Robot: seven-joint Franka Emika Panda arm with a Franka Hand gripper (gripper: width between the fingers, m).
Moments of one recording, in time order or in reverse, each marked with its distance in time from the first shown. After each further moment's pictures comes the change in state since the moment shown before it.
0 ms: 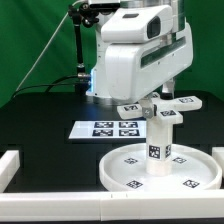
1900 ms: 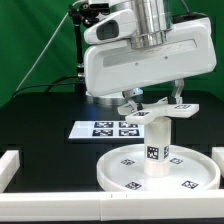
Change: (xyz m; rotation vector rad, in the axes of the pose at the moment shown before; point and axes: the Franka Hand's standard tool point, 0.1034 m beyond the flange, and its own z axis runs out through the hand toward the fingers) arm 0.001 0.003 0.000 -0.017 0.183 0.903
